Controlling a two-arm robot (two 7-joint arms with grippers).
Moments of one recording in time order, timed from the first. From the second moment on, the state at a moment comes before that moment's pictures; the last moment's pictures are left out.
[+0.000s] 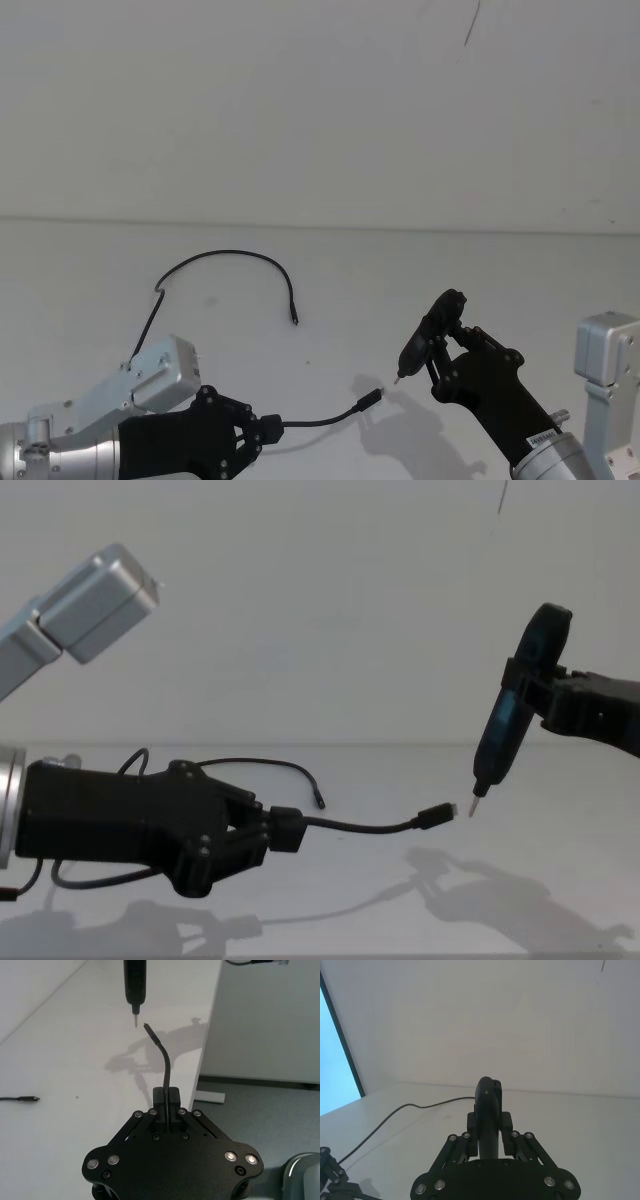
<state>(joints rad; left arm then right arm) -0.38 0.63 0.56 -1.57 -0.37 -0.02 -0.81 -0.01 0.24 -0.23 -1.76 0.35 0.00 0.22</state>
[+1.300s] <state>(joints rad) -0.39 0.58 0.60 -1.52 -0.39 -0.05 -0.75 -0.01 0.24 -0.25 -1.76 0.34 0.00 0.24</state>
